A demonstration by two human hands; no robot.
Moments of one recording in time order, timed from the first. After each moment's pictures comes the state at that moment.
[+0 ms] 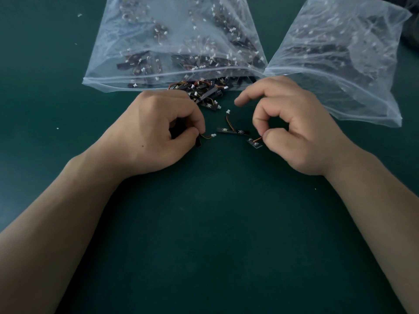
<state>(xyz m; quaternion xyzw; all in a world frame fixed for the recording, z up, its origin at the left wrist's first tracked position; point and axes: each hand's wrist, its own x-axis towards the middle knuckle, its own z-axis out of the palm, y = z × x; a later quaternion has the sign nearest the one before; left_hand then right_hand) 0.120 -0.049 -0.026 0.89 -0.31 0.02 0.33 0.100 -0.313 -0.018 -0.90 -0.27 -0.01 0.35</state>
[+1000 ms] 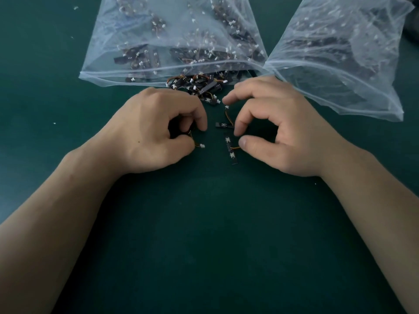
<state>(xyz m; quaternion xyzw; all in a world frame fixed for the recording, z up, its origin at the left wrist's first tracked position) 0.118 -0.047 -0.019 0.90 -0.30 -0.05 0.30 0.095 -0.306 -0.021 -0.90 -0.29 0.00 0.32</state>
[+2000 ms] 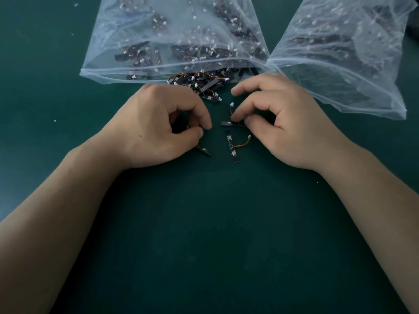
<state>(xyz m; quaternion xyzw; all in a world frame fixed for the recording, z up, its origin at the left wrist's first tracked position) 0.118 -0.049 -0.024 0.88 -0.29 -0.03 0.37 0.101 -0.305 -0.030 -0.93 -0.22 -0.03 0.30</state>
